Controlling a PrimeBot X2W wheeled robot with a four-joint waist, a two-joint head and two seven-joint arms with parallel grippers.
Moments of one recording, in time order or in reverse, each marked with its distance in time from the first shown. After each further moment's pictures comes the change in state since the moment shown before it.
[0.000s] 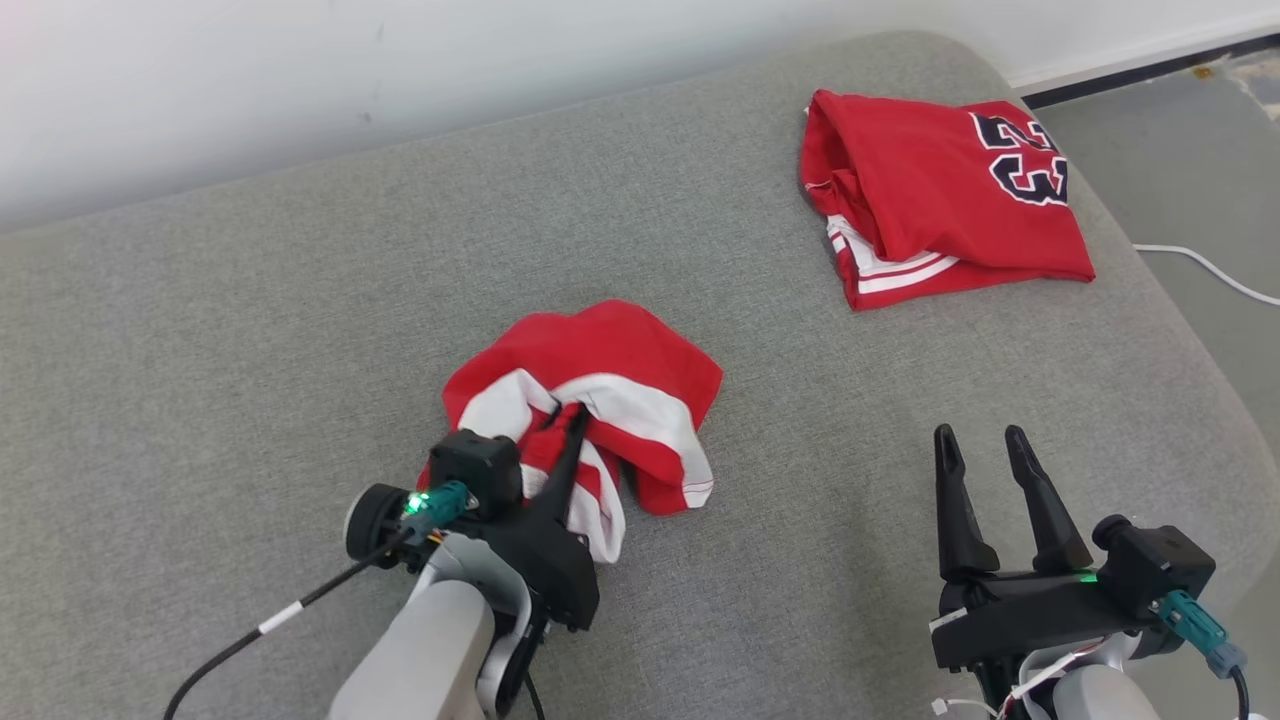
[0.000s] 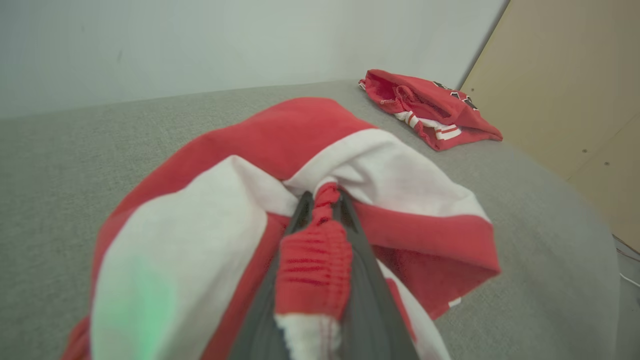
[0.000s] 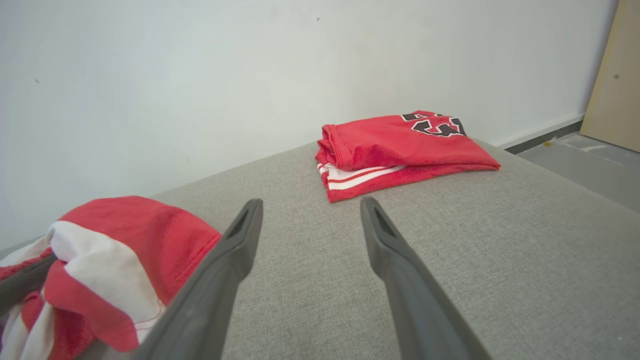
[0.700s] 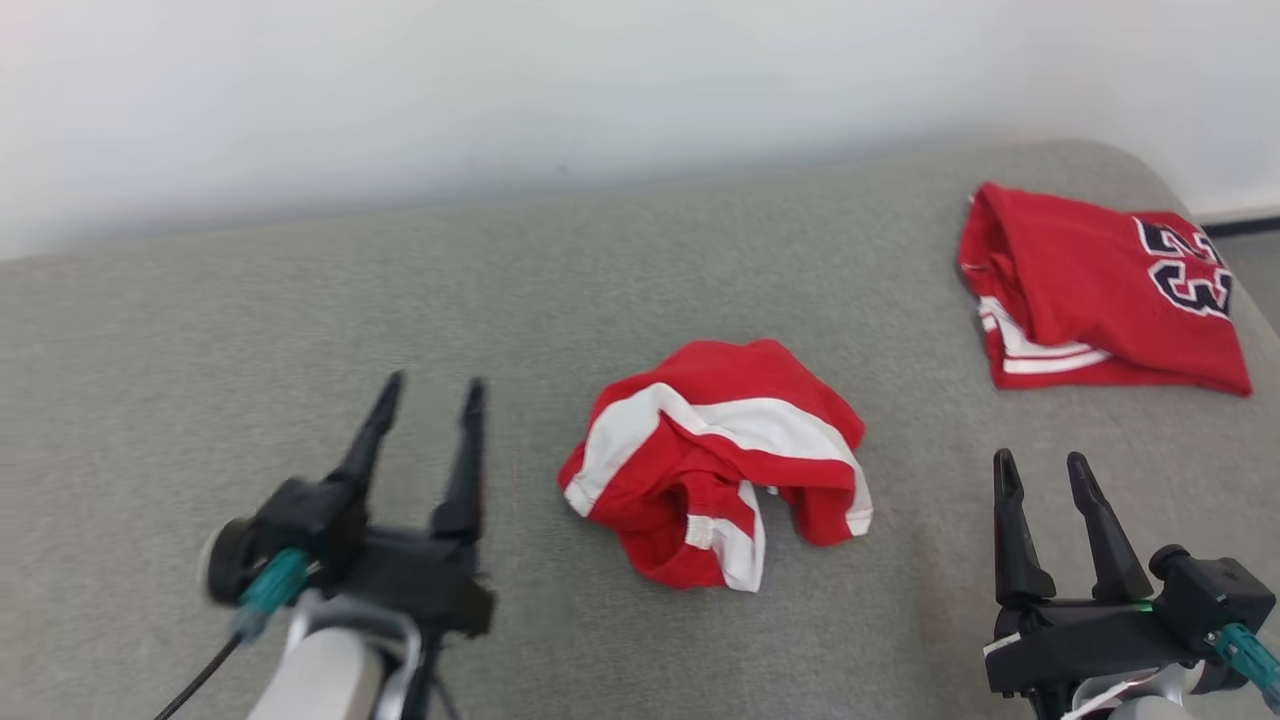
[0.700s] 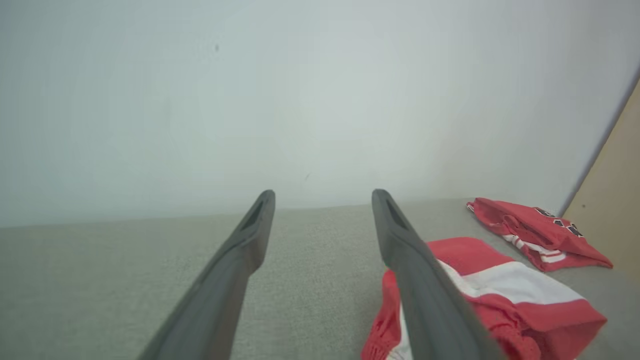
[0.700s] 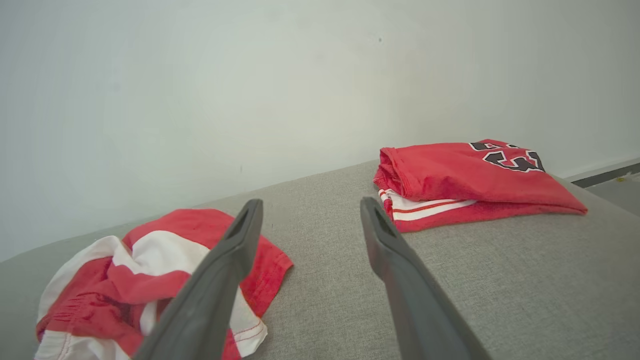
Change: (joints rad) left arm 0.186 0.094 0.155 -0.358 0.038 0.073 -0.059; right arm 0.052 -0.035 -0.059 -0.030 -0.019 0.000 -0.001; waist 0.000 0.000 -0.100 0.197
